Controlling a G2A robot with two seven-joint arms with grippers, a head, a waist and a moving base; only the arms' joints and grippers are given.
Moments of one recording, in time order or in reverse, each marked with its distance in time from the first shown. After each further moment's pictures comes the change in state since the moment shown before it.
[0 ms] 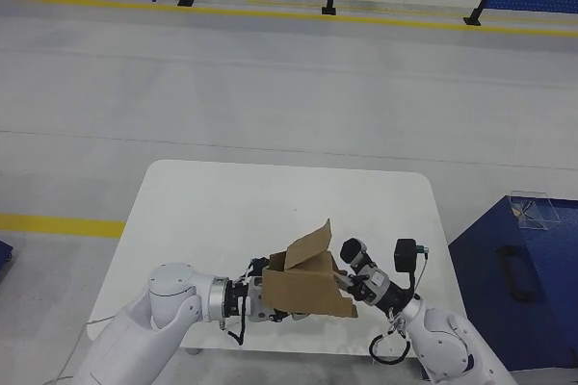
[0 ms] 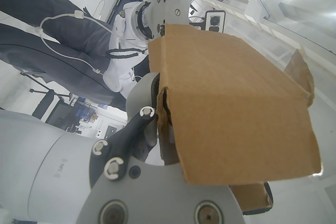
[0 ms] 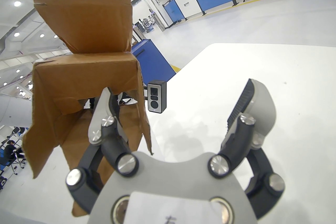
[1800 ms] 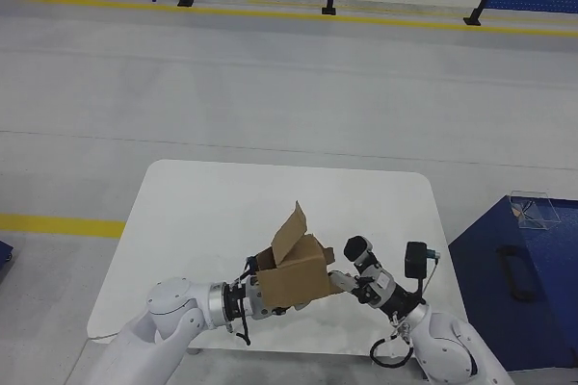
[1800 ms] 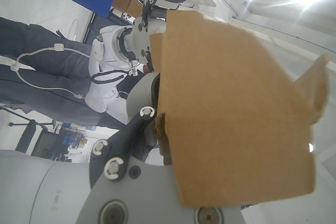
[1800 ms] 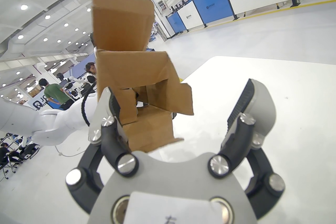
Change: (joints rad) left arm 0.090 -0.022 -0.031 -0.012 -0.045 -0.201 0.089; right arm -0.060 -0.019 0.052 -0.064 -0.033 -0.025 -0.069
